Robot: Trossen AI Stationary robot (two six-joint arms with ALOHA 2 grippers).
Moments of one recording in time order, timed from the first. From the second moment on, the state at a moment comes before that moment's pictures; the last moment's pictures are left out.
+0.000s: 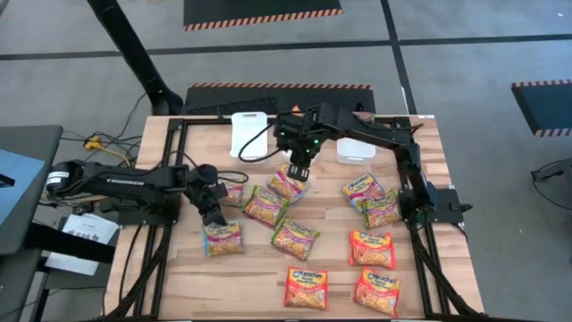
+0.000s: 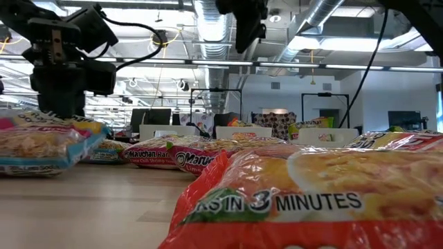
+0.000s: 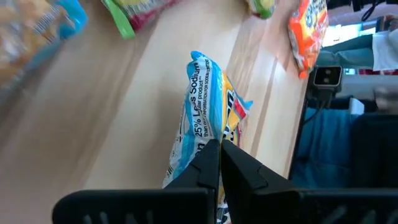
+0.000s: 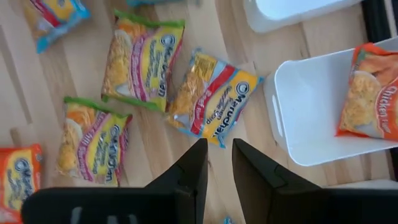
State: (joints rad) left arm 0.18 0.95 0.34 -0.21 0.59 -0.66; right arm -0.18 2.08 2.36 -1.49 0.00 0.10
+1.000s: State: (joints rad) left arm 0.22 1.14 0.34 -0.19 0.60 -0.64; right arm -0.18 2.05 2.36 -1.46 0.00 0.12
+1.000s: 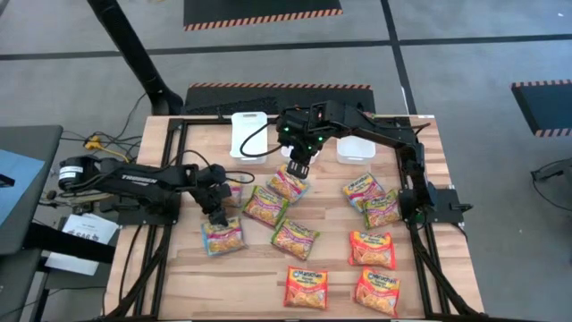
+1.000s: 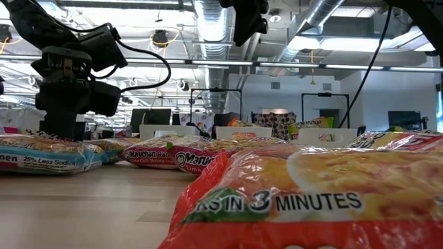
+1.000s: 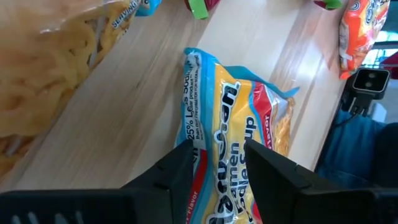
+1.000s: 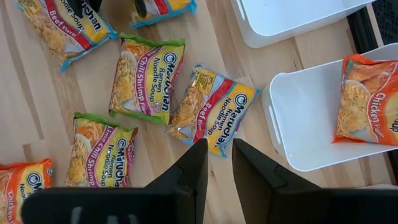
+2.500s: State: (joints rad) left arm 0.29 1.16 0.50 -0.21 0.55 -0.45; right arm -0.24 2.02 2.36 -1.47 0.05 0.07
